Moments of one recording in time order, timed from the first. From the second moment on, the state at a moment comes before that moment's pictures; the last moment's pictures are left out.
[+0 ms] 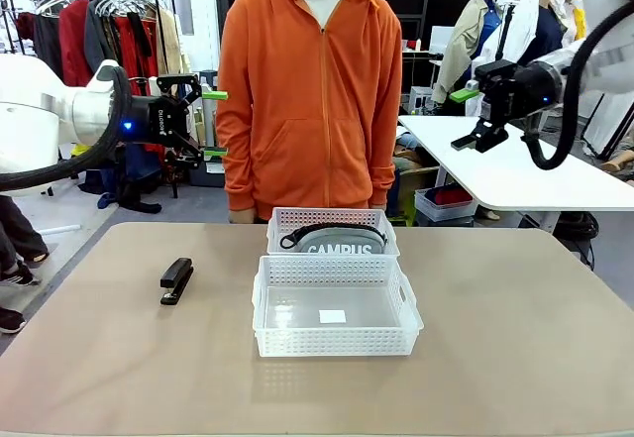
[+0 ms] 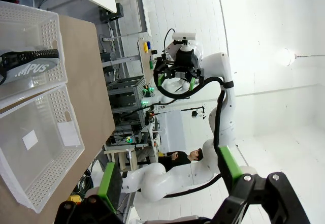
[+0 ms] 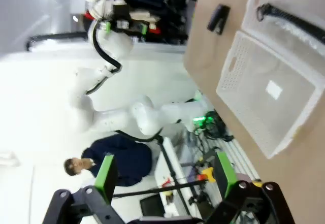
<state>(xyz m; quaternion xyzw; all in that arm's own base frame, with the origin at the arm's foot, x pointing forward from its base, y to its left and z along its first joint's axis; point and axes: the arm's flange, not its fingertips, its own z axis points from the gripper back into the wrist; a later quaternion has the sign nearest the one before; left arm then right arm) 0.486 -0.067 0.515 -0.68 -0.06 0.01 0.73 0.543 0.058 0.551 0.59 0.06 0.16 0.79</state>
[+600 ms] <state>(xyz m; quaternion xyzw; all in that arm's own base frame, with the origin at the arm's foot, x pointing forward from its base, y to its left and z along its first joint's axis) 0.486 -0.067 0.515 -0.68 -0.06 0.01 0.73 0.534 0.013 0.533 0.67 0.02 0.07 0.74</state>
